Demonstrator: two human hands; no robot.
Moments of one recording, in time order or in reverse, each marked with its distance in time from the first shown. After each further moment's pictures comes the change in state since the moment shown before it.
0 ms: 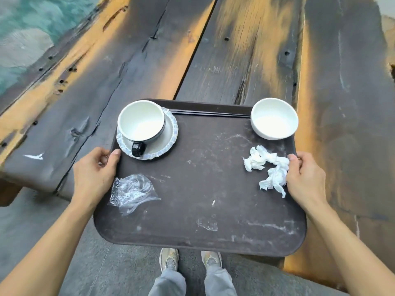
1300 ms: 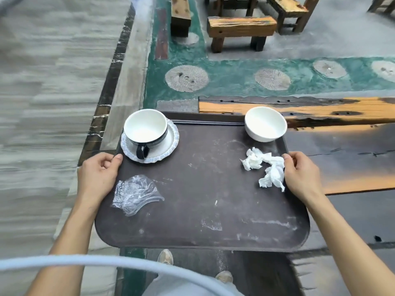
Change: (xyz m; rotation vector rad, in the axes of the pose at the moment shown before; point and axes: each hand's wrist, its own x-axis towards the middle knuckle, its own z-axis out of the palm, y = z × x) left_hand -0.472 -0.050 -0.413 -0.031 0.887 -0.878; right_hand -0.271 -0.377 -0.028 0.037 -0.715 -1.019
